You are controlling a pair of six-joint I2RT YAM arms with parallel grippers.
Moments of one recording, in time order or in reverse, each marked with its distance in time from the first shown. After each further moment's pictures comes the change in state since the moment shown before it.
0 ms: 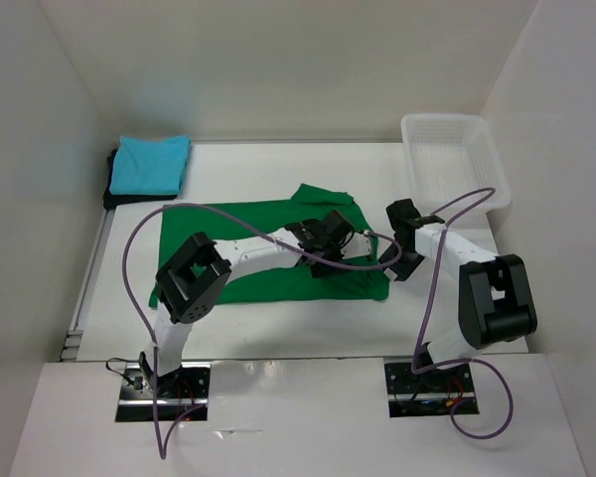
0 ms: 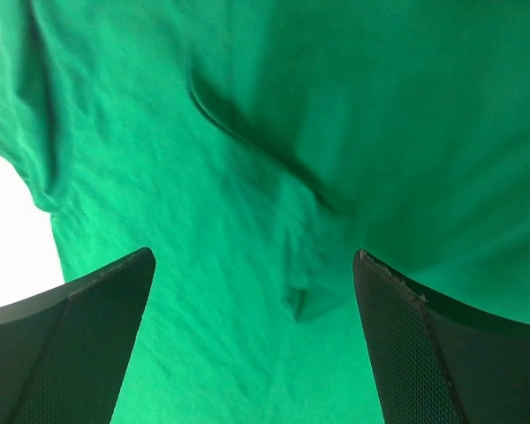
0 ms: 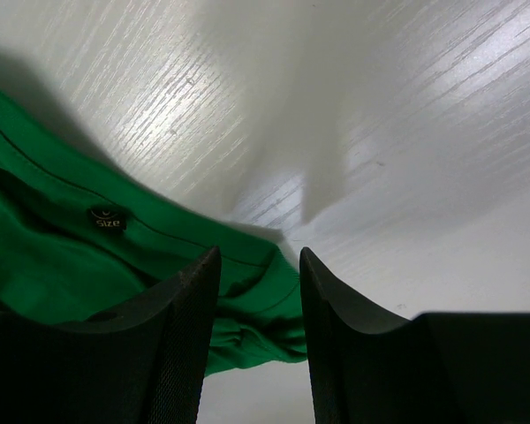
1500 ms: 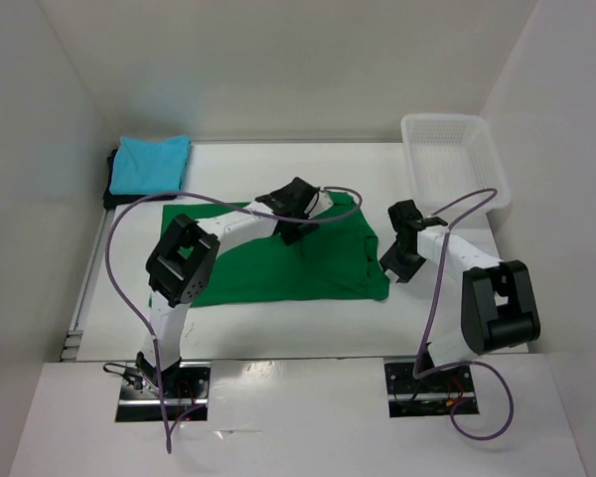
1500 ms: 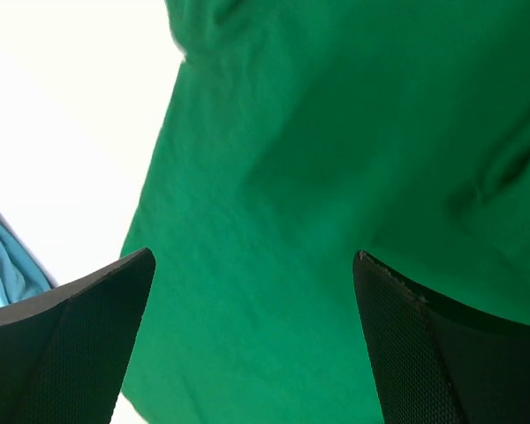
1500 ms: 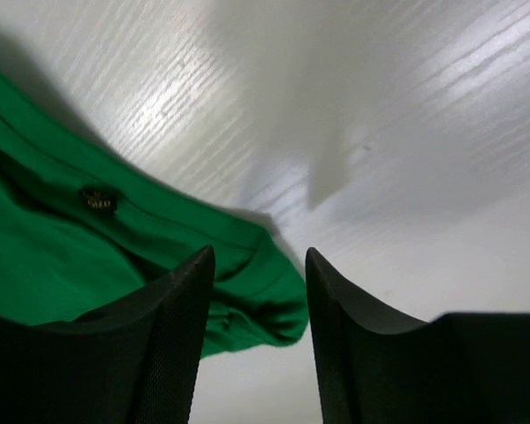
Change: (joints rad) left arm 0.253 0.051 0.047 0.027 -0.168 -0.090; right arm 0.000 -0.029 -0.013 -0.013 -0.002 -0.022
